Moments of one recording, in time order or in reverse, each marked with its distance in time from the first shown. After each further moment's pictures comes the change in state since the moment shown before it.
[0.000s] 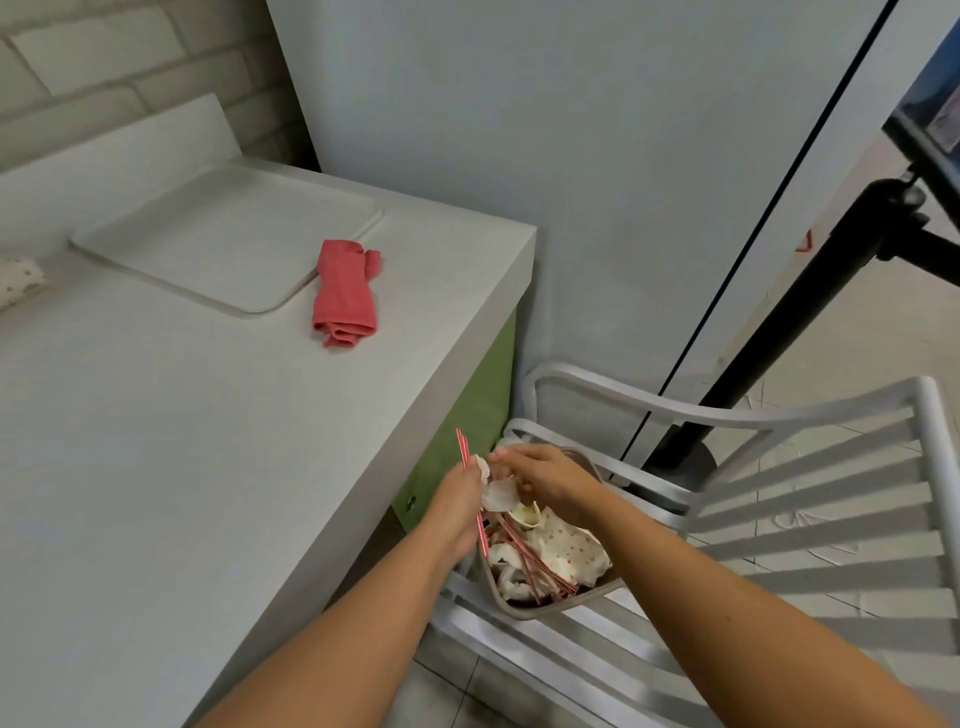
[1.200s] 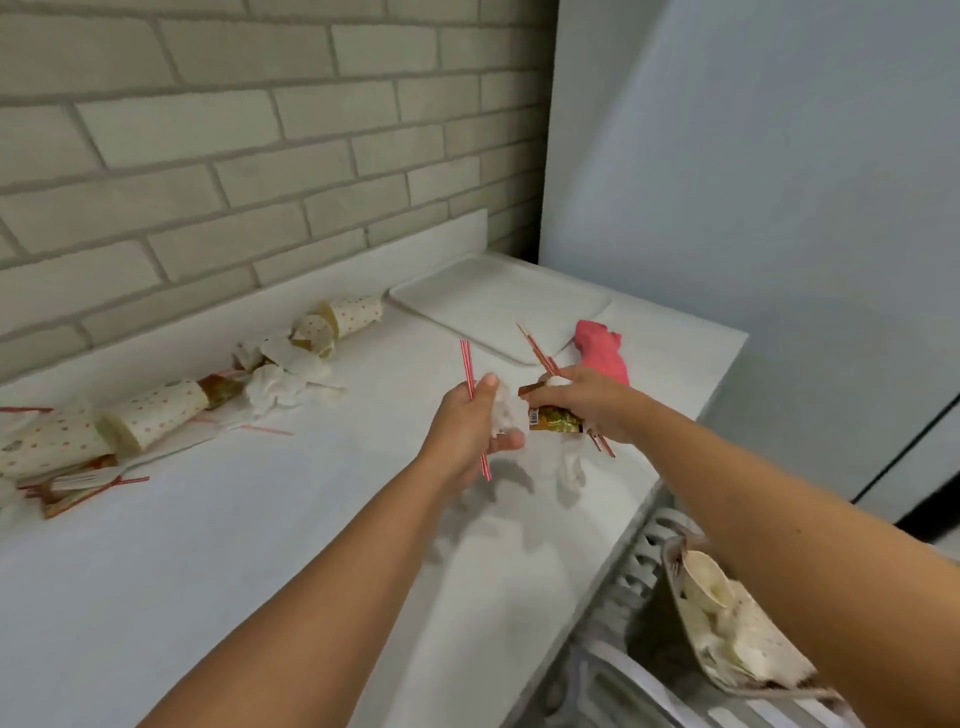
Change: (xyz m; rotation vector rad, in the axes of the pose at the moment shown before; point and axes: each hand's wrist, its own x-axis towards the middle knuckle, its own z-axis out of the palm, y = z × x) left_hand -0.146 0.136 -0.244 0.000 0.127 0.541; right_hand -0.011 -0.214 0.220 -0.423 -0.078 -0.209
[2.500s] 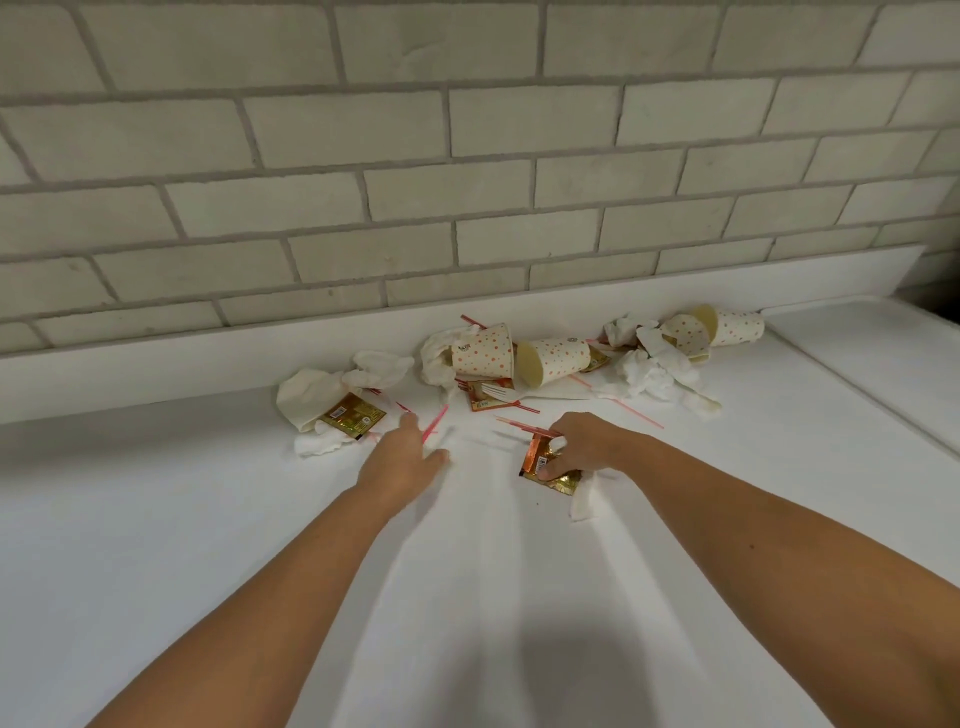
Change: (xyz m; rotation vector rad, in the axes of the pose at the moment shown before) left_hand -0.136 -0.053 -0.407 0.908 0.680 -0.246; right_hand 0.074 -0.131 0.375 -0.920 -0.519 -0.327
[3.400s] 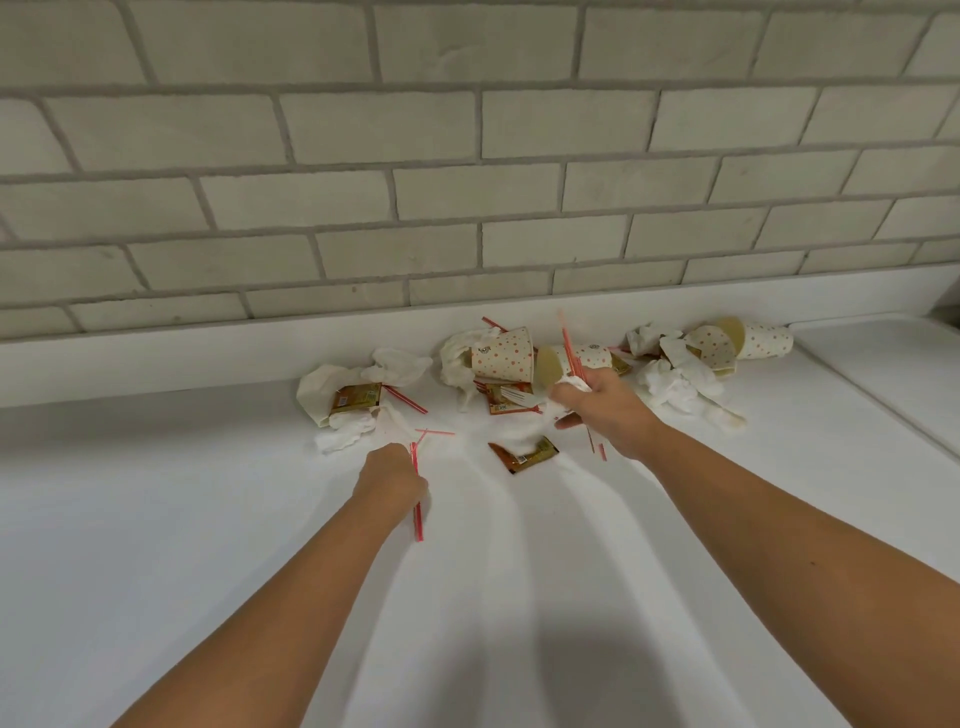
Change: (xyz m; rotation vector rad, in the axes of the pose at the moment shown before) left_hand -0.003 -0.018 -0.005 0.086 -0.051 -0.323; right_hand -0.010 -0.027 -0.024 0.780 0.271 -0.170
